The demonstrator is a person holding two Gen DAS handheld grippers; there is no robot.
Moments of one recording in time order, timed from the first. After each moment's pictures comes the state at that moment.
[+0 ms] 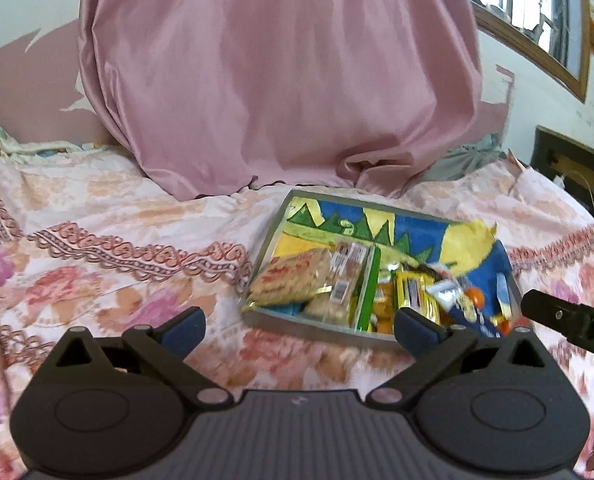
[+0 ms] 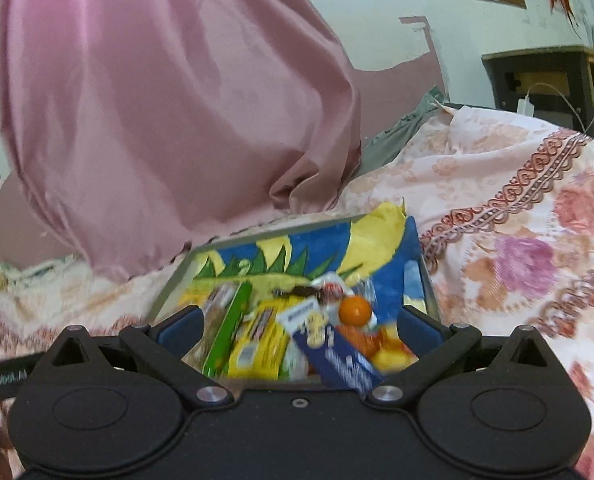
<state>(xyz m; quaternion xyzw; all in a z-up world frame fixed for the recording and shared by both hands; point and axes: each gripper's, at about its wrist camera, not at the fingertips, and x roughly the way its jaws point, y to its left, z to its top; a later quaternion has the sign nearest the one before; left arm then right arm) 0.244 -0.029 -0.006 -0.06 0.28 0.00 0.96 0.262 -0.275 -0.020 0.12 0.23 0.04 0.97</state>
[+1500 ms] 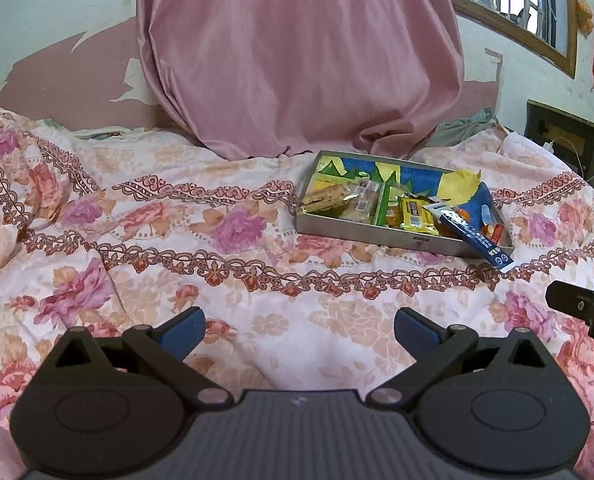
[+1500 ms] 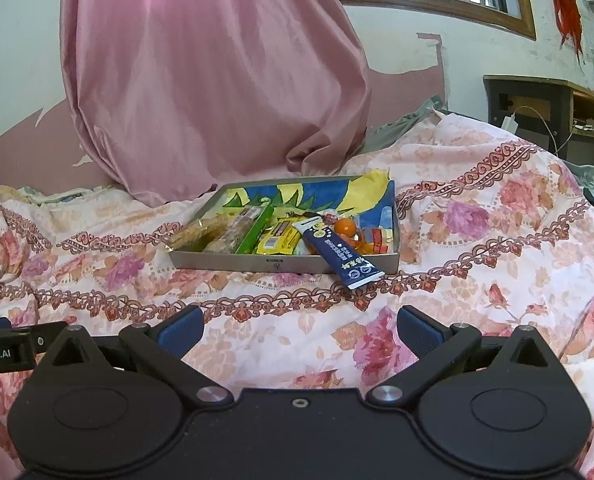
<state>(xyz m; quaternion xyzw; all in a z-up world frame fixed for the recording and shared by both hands) 0.084 -0.002 -0.008 -0.04 0.30 0.02 0.95 0.094 -0.255 -0.011 0.04 0.25 0.04 0.97</state>
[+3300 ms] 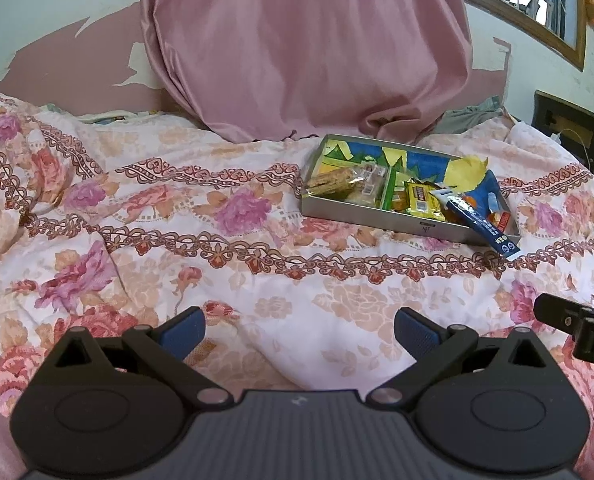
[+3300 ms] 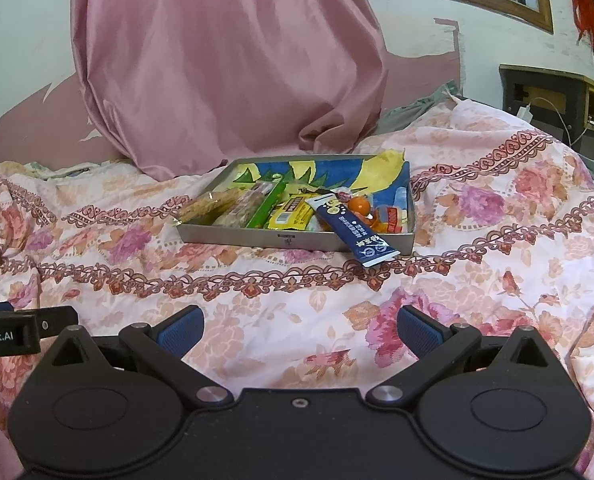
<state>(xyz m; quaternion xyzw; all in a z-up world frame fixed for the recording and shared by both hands) 0.086 0.000 -0.014 -0.04 0.32 0.02 0.95 0.100 -0.247 -0.022 0.02 0.28 0.06 0.96</state>
